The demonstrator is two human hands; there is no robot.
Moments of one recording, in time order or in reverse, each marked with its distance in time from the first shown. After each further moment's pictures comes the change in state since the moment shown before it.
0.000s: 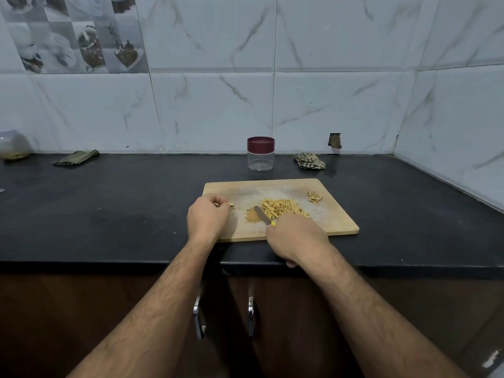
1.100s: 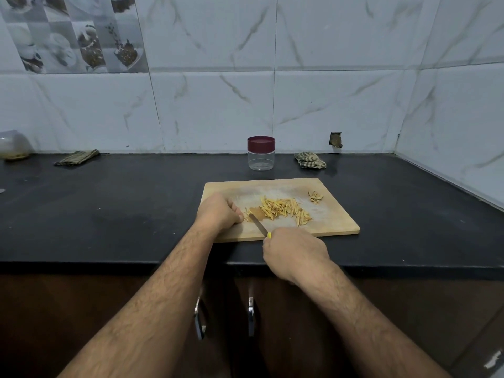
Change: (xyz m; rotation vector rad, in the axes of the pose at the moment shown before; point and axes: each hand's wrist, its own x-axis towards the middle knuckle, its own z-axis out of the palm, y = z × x) left_hand 0.004 0.026 -0.003 0.271 -0.344 -0.017; right_hand -0.019 0.000 0.013 -0.108 0.018 -0.070
